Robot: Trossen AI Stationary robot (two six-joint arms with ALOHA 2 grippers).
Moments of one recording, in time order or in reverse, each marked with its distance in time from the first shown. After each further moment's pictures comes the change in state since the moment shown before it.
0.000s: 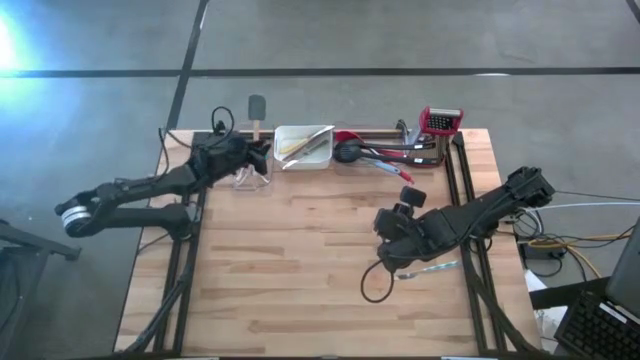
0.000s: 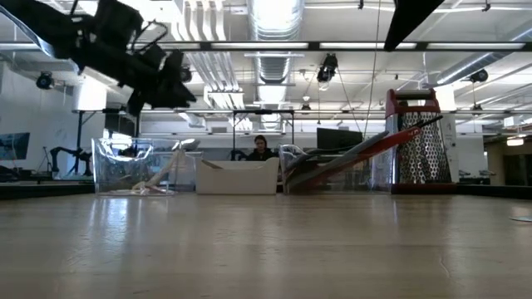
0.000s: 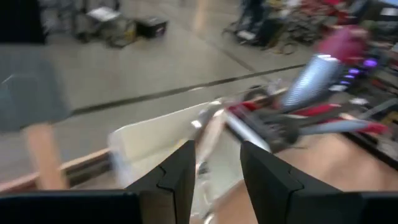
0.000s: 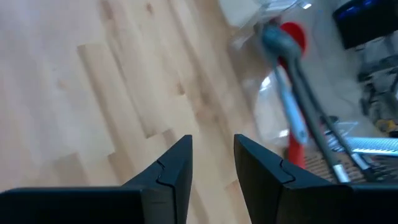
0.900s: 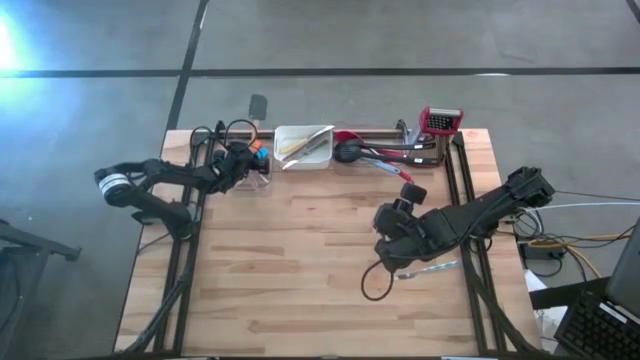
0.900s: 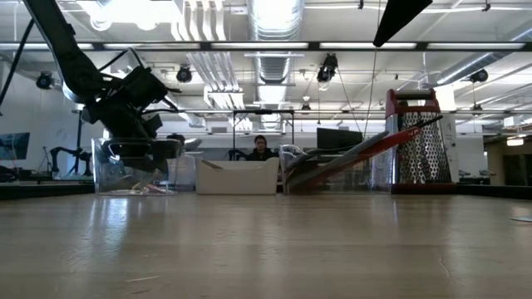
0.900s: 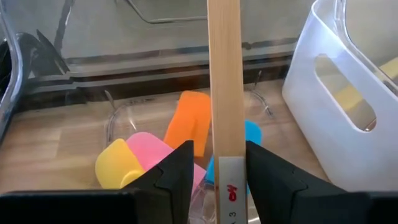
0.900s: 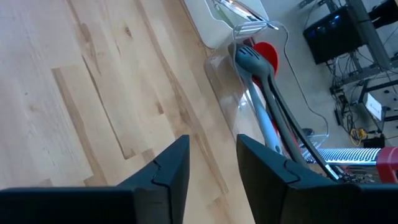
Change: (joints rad) left arm 0.086 0.442 -0.086 0.110 -0.352 -0.124; right arm -0.001 0.000 0.002 0.003 0.111 -0.002
